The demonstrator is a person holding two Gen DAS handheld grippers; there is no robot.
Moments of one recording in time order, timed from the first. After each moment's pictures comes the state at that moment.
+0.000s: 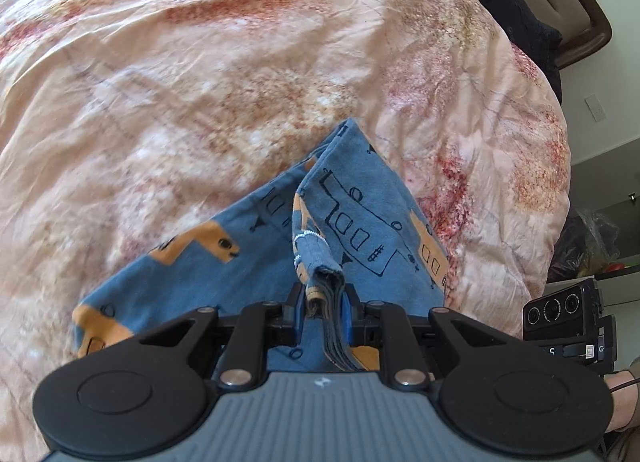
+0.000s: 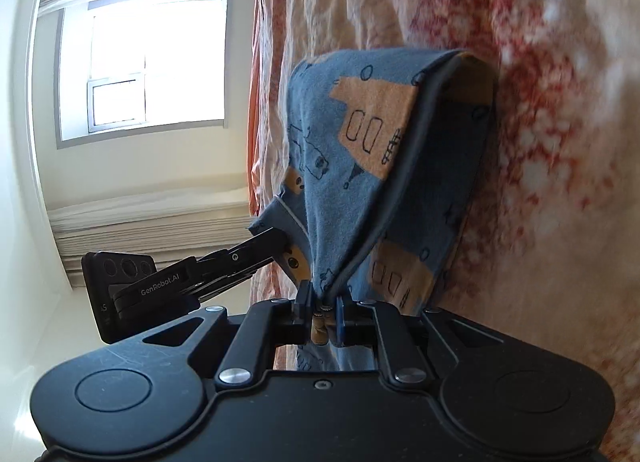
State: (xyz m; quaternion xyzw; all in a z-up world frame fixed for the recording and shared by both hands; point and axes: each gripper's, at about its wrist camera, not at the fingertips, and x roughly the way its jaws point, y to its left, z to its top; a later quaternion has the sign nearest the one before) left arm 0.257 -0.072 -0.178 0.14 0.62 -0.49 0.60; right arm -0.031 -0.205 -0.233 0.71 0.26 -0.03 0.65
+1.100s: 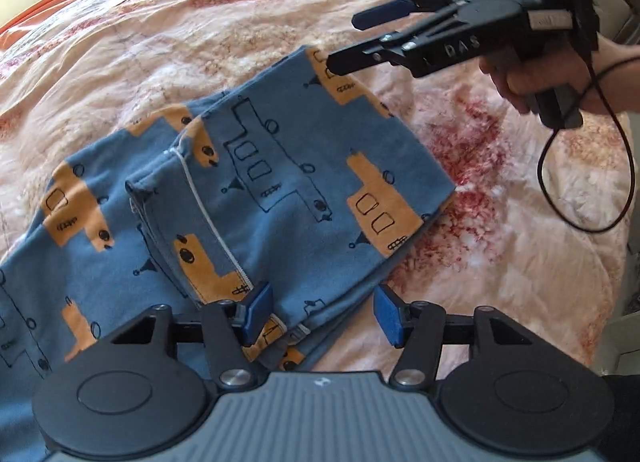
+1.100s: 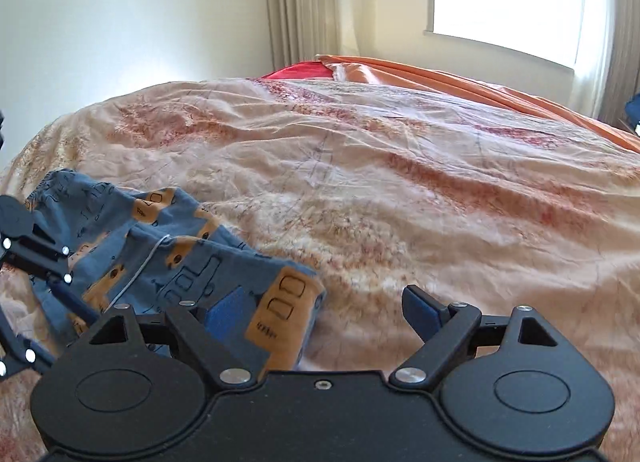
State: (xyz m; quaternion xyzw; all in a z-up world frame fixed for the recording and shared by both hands) left arm 0.115 -0.048 -0.213 0.18 0.53 -0.39 0.73; right arm 0.132 -0.292 -0.168 -0.03 0.38 0.18 0.91
